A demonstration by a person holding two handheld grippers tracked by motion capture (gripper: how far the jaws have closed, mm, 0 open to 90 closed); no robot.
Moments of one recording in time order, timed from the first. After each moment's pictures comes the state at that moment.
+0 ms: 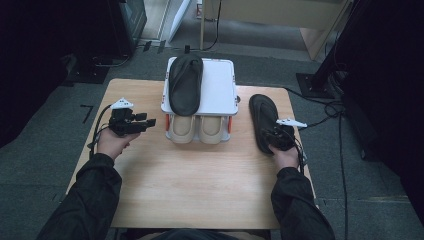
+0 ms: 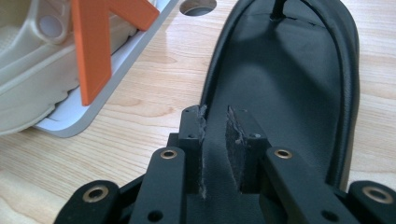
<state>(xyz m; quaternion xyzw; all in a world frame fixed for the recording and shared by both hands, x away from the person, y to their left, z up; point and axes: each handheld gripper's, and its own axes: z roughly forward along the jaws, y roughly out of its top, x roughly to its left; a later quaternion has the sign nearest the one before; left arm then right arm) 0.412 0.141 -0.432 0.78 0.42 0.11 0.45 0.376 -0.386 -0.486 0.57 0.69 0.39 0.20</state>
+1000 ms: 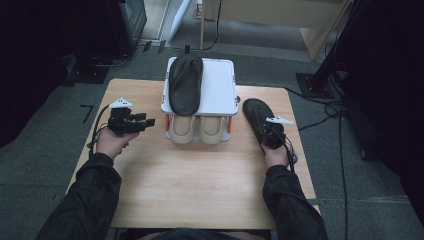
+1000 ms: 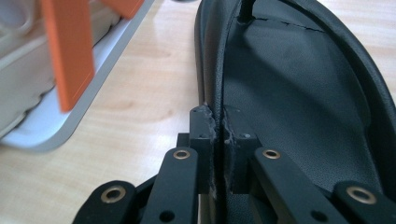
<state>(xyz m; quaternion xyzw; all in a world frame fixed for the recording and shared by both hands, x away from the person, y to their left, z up) 0.413 0.145 -0.432 0.78 0.42 0.10 0.45 0.383 -0.353 -0.491 0.60 0.69 0.34 0.23</state>
